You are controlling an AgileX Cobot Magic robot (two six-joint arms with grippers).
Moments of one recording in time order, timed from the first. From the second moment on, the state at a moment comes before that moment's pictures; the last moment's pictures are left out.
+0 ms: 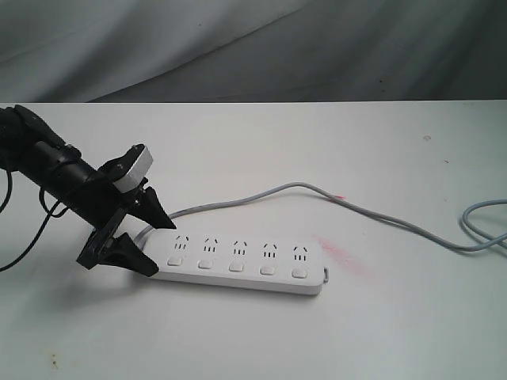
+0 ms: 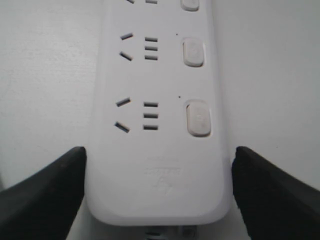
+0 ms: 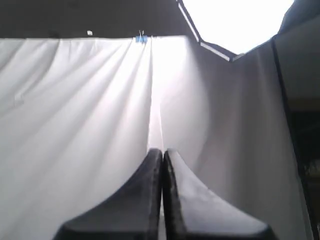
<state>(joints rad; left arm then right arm) 0.07 2.20 -1.30 -0.85 1.16 2.09 -0.04 0.01 0.00 0.00 -0.51 0.03</state>
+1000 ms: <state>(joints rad) 0.07 2.20 -1.30 -0.85 1.16 2.09 -0.04 0.97 -1.01 0.46 0.23 -0.41</state>
